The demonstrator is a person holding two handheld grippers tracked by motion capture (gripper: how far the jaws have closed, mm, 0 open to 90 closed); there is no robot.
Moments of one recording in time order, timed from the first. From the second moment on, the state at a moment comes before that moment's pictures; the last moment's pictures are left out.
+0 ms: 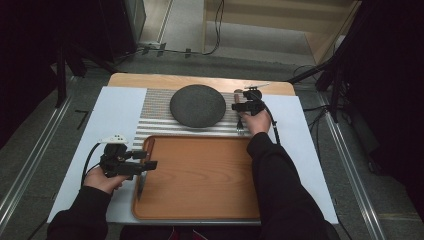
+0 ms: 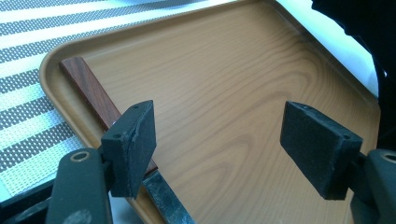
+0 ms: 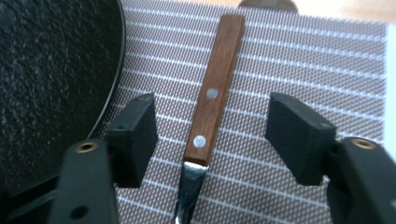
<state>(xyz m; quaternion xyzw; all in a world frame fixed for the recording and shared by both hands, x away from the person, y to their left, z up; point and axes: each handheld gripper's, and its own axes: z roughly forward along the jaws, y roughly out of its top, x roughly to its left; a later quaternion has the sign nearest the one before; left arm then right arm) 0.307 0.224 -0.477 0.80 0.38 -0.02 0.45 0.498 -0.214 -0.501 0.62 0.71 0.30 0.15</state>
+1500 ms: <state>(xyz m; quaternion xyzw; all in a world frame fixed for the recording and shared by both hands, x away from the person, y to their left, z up) 0.309 0.221 -0.478 0.80 0.38 -0.02 0.45 0.492 -0.210 -0.482 0.64 0.71 0.25 0.15</state>
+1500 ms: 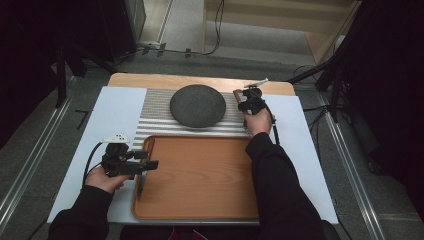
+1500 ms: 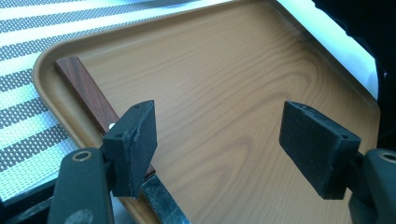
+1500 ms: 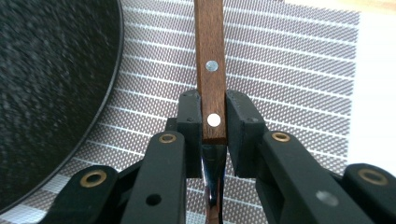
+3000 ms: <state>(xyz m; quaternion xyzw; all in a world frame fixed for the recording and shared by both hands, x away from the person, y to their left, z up) 0.343 0.193 -0.457 0.79 0.40 -0.03 0.46 0.415 -0.196 -0.429 0.49 0.76 0.42 0.11</state>
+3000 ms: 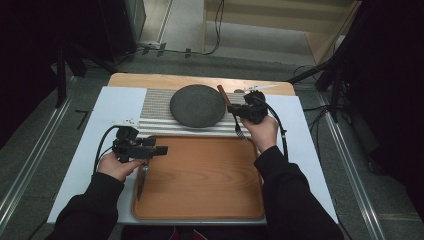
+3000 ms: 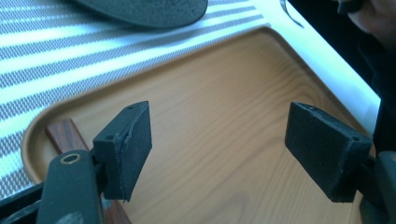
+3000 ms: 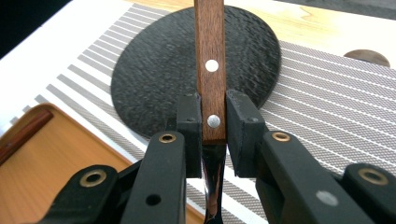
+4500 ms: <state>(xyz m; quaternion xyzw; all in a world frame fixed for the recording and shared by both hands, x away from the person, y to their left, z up) 0.372 0.146 -0.417 0.77 0.40 0.01 0.50 0.366 -0.151 -0.436 0.41 0.77 0.47 0.09</state>
